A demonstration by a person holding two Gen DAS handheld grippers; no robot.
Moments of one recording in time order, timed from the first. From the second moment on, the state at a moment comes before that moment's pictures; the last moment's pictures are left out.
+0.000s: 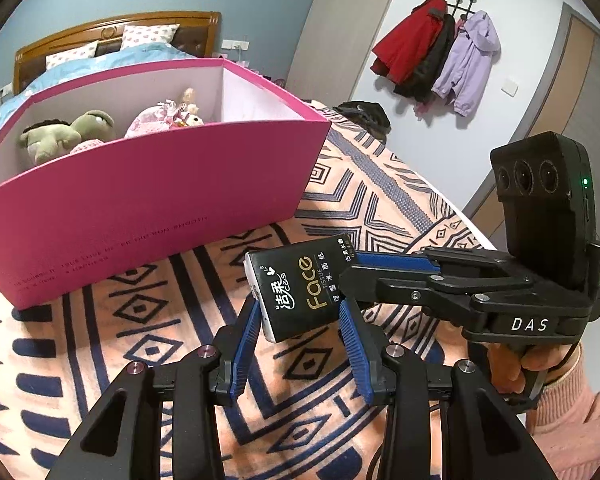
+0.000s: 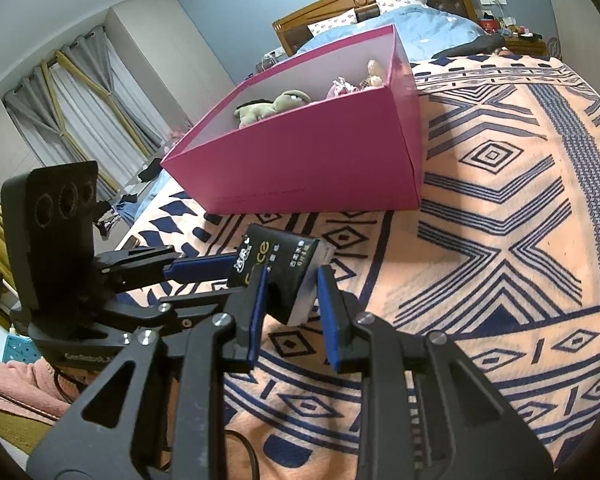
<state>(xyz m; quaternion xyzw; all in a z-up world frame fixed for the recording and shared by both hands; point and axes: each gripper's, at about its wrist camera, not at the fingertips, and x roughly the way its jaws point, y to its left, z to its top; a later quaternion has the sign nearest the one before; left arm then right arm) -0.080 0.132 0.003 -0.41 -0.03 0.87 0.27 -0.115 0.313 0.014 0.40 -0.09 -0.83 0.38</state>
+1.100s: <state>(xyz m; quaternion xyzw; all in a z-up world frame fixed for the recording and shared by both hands) -0.078 0.131 0.030 -0.38 -0.03 0.88 0.27 -0.112 0.313 0.039 0.36 -0.09 -0.84 0.39</state>
